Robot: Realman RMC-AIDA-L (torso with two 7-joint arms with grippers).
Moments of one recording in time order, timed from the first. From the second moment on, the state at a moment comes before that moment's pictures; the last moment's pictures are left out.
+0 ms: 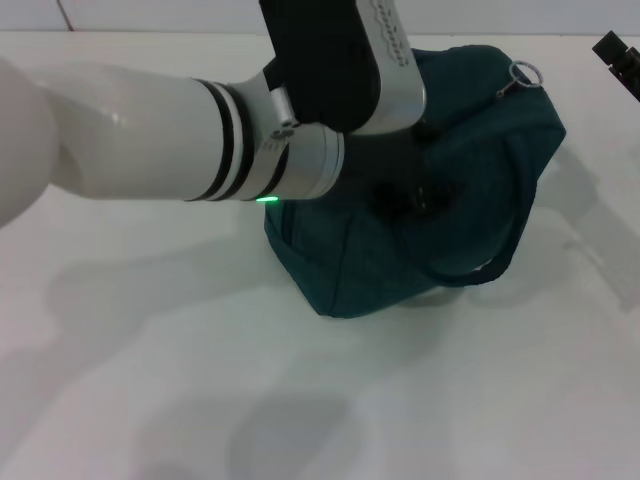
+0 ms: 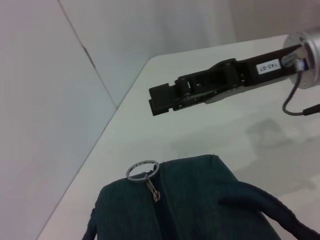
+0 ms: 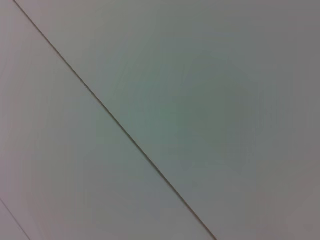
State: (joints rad) left arm -0.36 -2.09 1.84 1.70 2.40 0.99 -2.24; right arm 0.48 2.01 -1.58 -0.21 -0.25 -1.33 1.19
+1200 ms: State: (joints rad) left arm -0.33 -2.09 1.89 1.73 2.44 0.91 -2.23; right arm 0.56 2.02 -1.64 -0.22 -0.31 -1.24 1.28
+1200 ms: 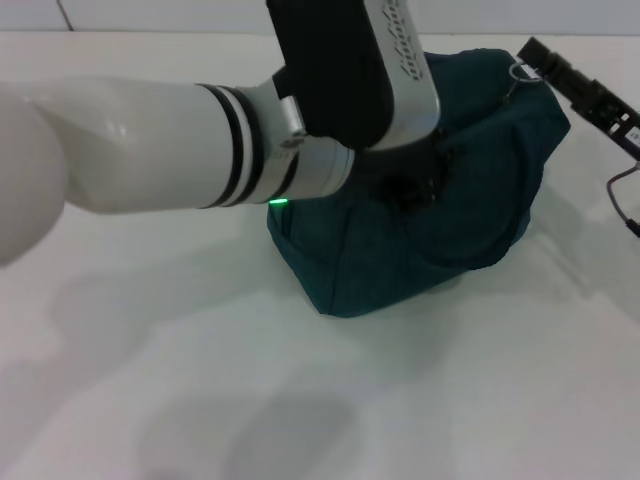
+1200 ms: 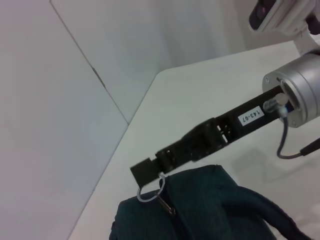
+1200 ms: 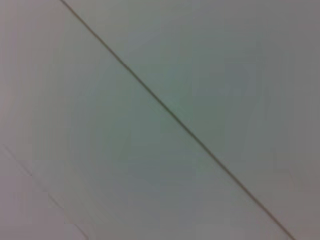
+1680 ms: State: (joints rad) left arm -0.31 -2.09 1.94 1.73 2.52 0.86 -2.24; right arm 0.54 2.02 -1.66 -0.22 -0.31 -1.25 1.30
